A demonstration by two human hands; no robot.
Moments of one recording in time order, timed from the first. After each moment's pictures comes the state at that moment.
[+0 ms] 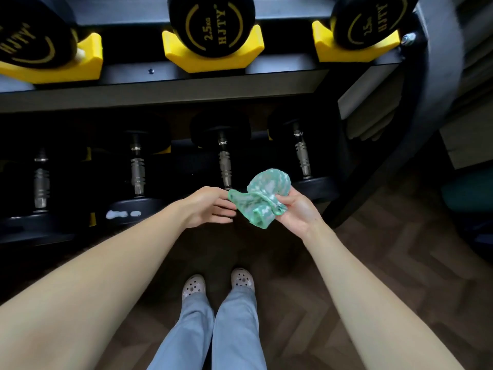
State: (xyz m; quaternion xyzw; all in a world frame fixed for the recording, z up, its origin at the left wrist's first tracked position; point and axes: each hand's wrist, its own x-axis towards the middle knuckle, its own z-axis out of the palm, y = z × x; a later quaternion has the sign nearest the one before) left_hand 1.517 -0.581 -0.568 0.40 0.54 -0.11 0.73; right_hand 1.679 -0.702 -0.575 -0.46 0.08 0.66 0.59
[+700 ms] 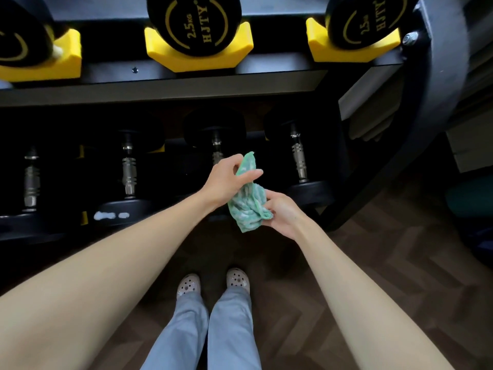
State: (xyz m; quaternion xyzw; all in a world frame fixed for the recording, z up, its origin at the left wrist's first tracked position) left_hand 1.579 -0.582 -0.556 0.68 0.44 0.07 0.58; right_hand 1.685 -0.690 -0.576 -0.58 -0.07 0.70 0.41
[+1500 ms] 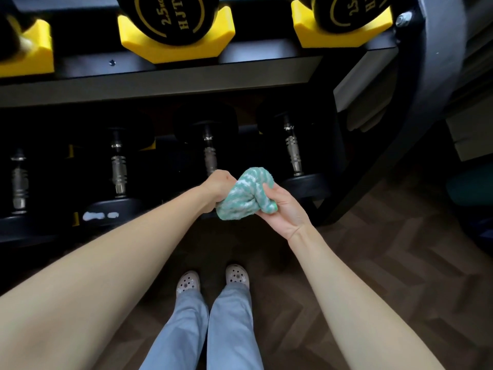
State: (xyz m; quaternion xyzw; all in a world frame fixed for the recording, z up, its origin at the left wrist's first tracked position) left_hand 1.590 -0.588 -0.579 0.60 0.54 -0.13 0.58; right_hand 1.695 -0.707 -0.589 -0.37 0.03 0.70 0.60
